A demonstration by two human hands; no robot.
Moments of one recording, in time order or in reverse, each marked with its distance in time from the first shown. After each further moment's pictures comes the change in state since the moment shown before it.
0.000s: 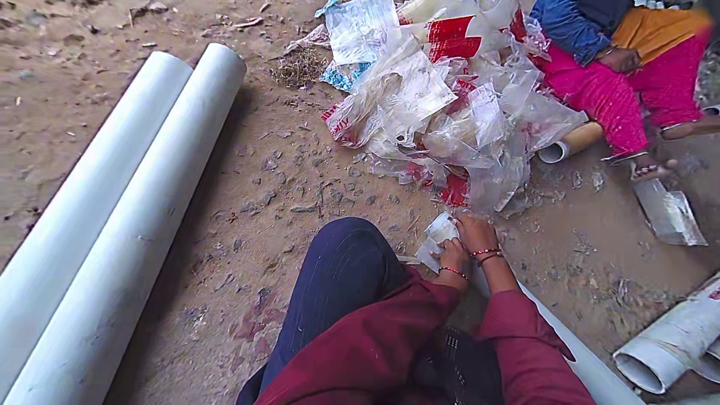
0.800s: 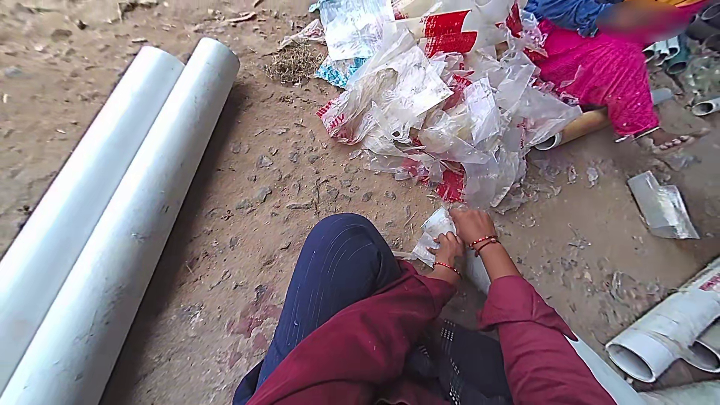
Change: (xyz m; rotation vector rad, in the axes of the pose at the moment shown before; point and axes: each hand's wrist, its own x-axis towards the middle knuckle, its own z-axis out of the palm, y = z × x) left_hand 0.015 -0.006 0.012 -0.015 0.073 0.067; right_hand -0.004 -0.004 -0.025 -0.207 -0.152 -0.102
